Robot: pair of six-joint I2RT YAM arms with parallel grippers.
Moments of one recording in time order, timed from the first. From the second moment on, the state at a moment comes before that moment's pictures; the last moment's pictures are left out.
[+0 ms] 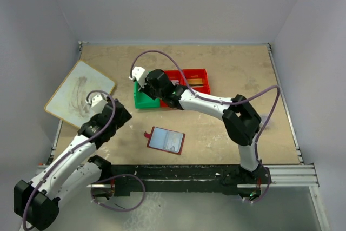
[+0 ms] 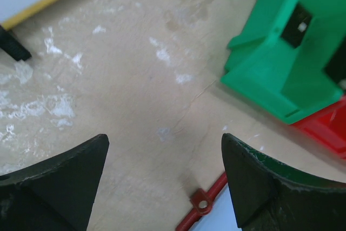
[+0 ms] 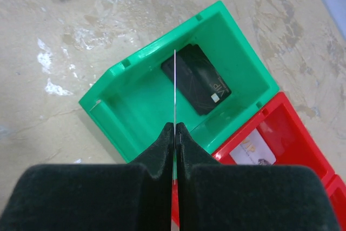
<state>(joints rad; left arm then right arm) -0.48 0.80 0.53 -0.63 -0.51 -1.03 0.93 1.95 1.49 -0.04 0.14 -0.28</state>
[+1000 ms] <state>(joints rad) -0.47 0.53 0.81 -0.84 -0.87 -0.85 0.88 2.31 1.87 -0.18 0.27 -0.69</state>
